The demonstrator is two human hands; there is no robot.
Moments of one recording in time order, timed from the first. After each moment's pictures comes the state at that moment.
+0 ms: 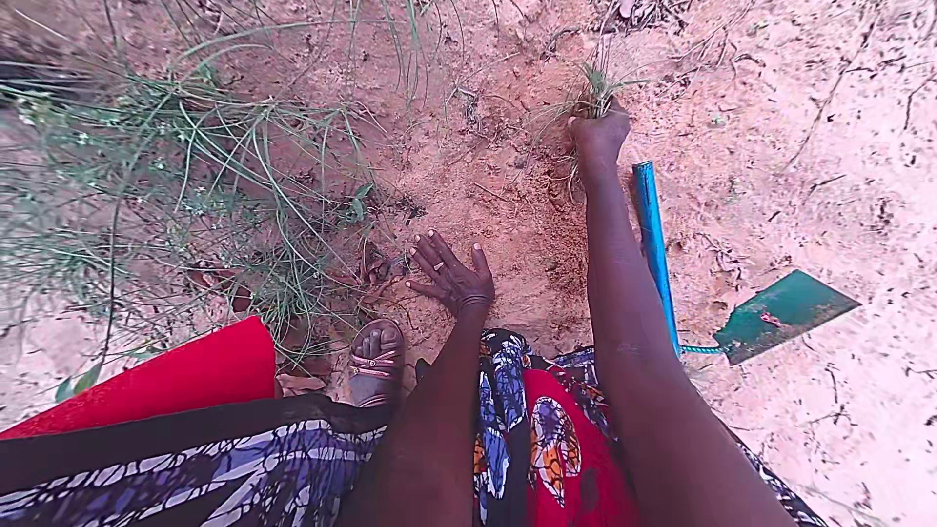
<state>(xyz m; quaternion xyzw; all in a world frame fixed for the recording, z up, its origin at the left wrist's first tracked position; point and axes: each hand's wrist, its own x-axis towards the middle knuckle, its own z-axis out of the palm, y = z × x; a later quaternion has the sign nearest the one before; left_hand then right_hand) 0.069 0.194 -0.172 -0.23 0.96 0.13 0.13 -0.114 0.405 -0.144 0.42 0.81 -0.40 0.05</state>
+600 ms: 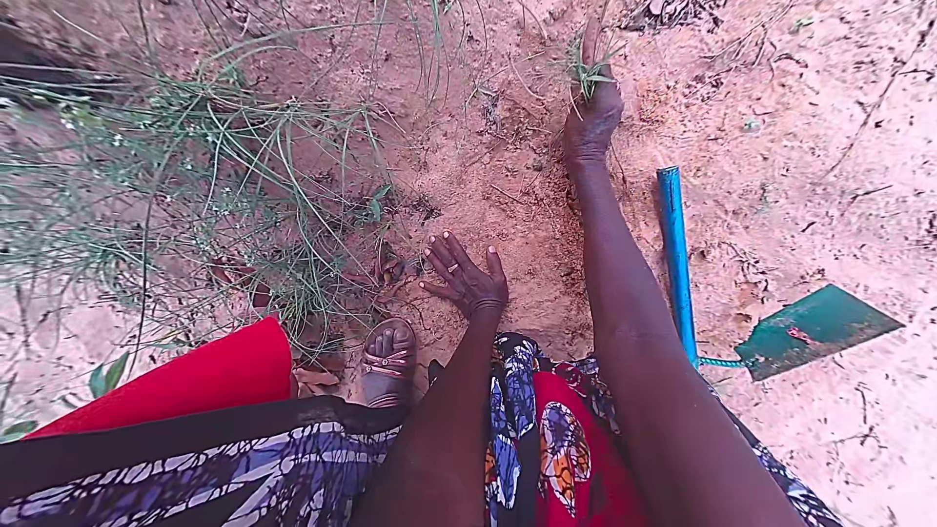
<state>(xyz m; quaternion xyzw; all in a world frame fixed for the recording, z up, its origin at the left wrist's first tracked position) 0.071 0.194 -0.173 -0.23 0.96 0.14 0.11 -0.135 0.371 -0.175 0.21 0.91 -0.32 -0.17</state>
